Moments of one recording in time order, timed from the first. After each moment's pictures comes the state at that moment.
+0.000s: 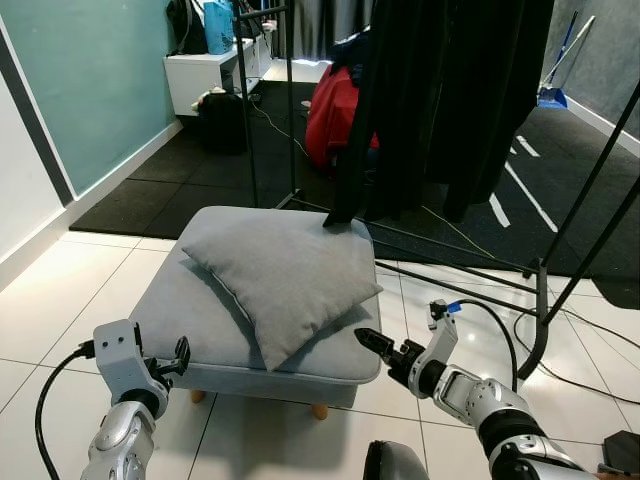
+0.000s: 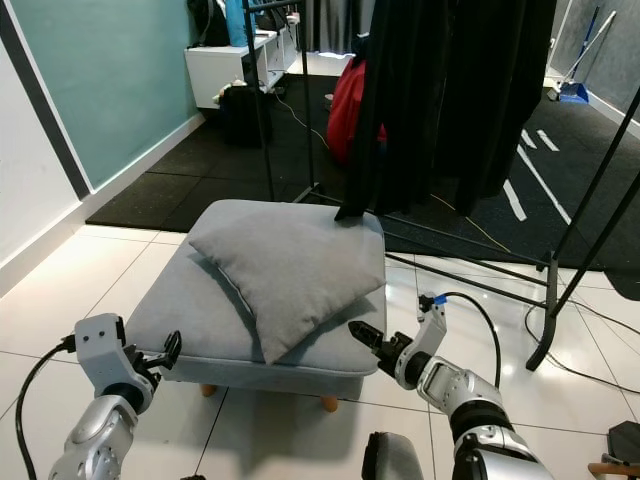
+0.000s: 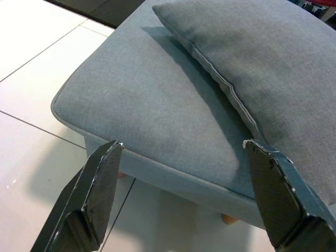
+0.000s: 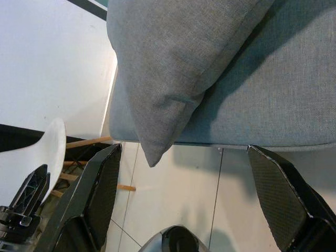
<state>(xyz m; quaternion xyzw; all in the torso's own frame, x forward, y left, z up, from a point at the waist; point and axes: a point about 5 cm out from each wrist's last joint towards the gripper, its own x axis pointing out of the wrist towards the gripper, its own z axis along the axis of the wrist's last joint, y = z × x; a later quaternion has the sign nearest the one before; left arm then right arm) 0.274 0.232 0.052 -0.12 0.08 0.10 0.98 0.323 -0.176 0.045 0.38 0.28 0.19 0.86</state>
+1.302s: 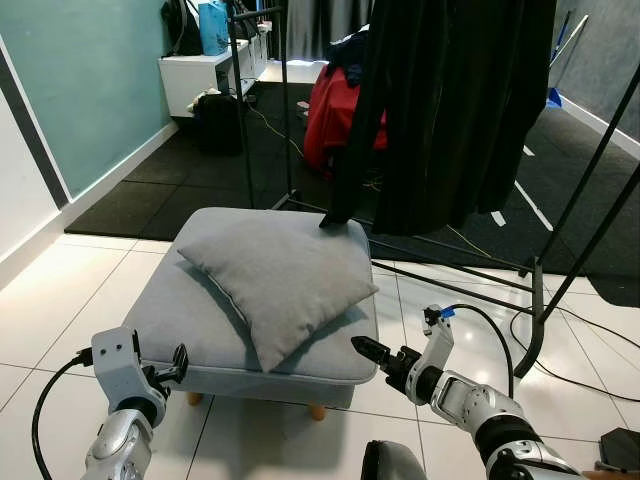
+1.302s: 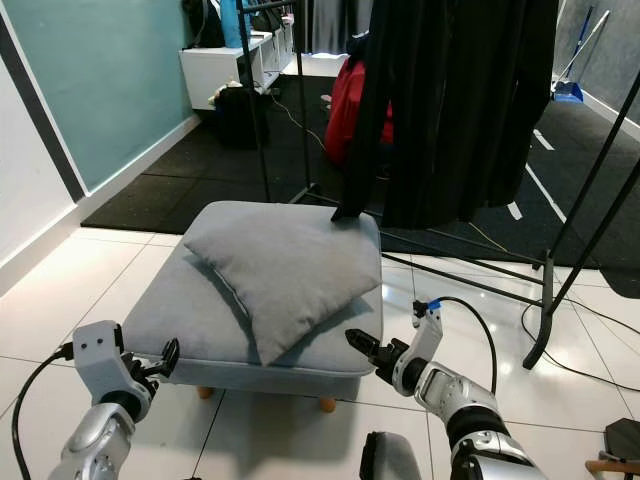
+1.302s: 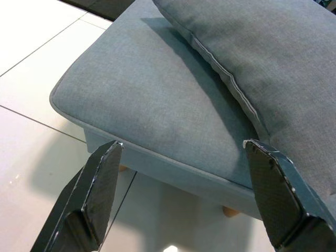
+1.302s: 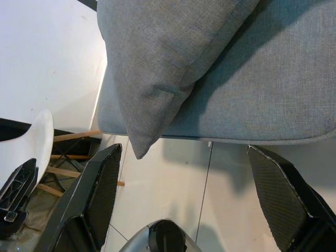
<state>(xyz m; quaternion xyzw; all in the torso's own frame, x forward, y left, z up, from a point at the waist) 0.267 0.233 0.046 -0.12 0.09 0.11 0.98 0.318 -0.172 0.038 0.36 0.29 0.19 0.87</state>
